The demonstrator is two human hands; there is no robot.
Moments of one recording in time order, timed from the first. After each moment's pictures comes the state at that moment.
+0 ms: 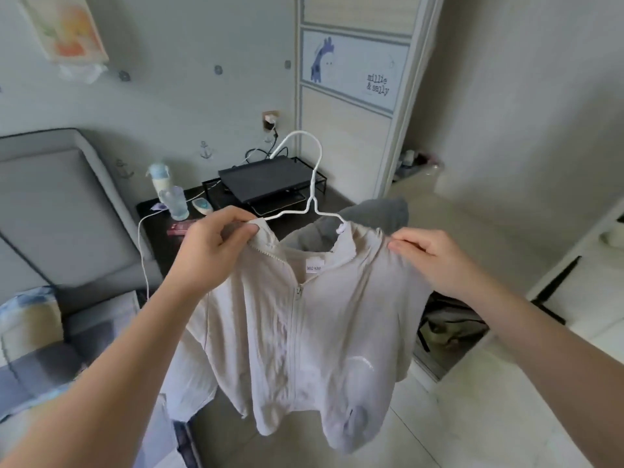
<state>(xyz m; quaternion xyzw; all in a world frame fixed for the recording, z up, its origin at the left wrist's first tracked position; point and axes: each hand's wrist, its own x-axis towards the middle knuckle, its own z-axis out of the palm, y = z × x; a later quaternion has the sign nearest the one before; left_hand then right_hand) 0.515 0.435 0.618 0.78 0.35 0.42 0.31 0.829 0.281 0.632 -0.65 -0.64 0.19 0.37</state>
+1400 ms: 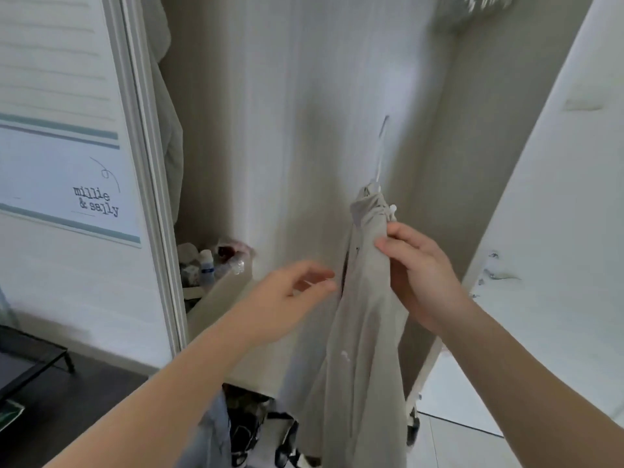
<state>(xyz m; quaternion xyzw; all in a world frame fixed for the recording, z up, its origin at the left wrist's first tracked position) 1.093 0.544 0.691 0.87 -0.01 0.15 0.48 1.182 0.354 0.736 -0.56 -0.29 0.14 0.76</state>
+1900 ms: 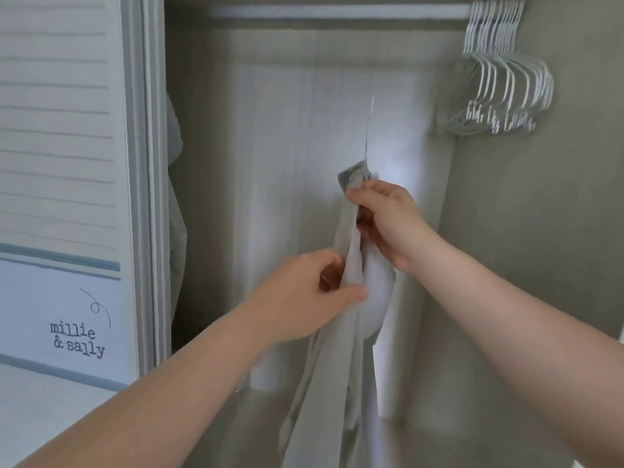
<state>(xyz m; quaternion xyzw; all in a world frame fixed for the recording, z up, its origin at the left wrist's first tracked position) 1.177 0.652 0.840 0.90 -0.10 0.26 0.34 1.289 0.527 0.909 -0.60 -0.35 -0.01 0.72</state>
